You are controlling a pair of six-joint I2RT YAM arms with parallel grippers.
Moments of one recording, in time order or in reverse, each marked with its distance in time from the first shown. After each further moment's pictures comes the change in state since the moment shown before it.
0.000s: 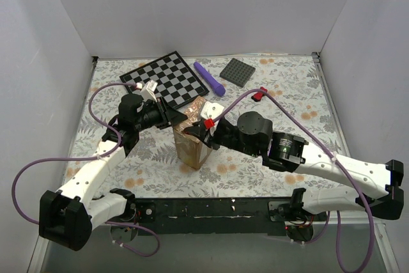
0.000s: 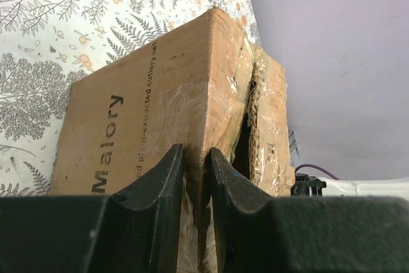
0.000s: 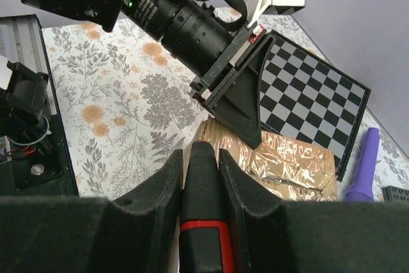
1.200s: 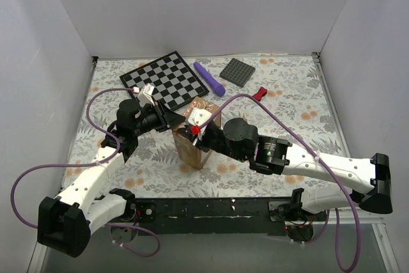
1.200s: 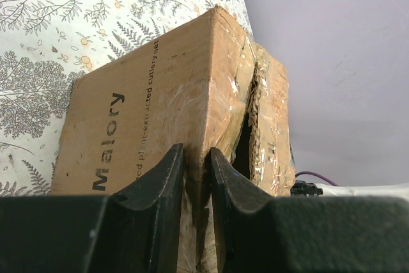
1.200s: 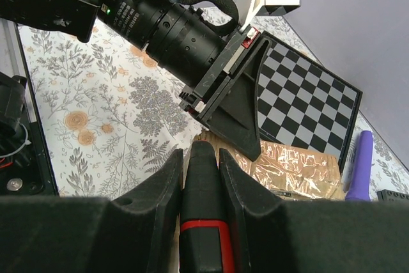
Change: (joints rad) left arm 0.000 -0.061 -0.089 0.081 -0.026 -0.044; right arm 0.060 0.087 -0.034 0.129 0.099 -0.042
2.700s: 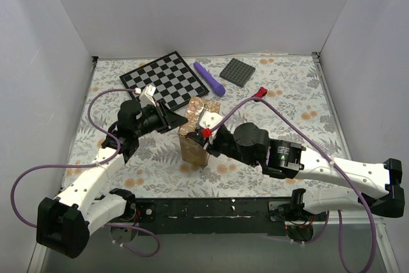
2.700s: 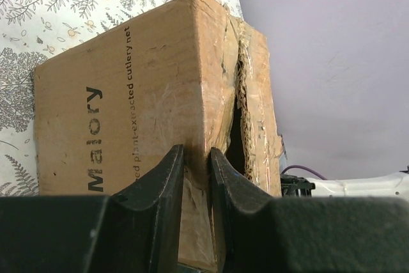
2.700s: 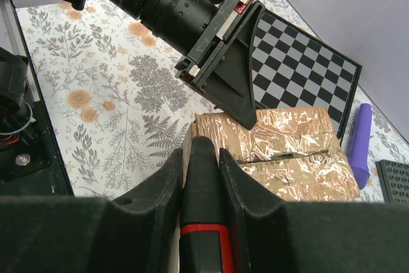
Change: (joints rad) left arm -0.014 -0.009 0.000 -0.007 -0.014 -0.021; right arm 0.013 -0.095 -0.032 -0.131 0.048 0.046
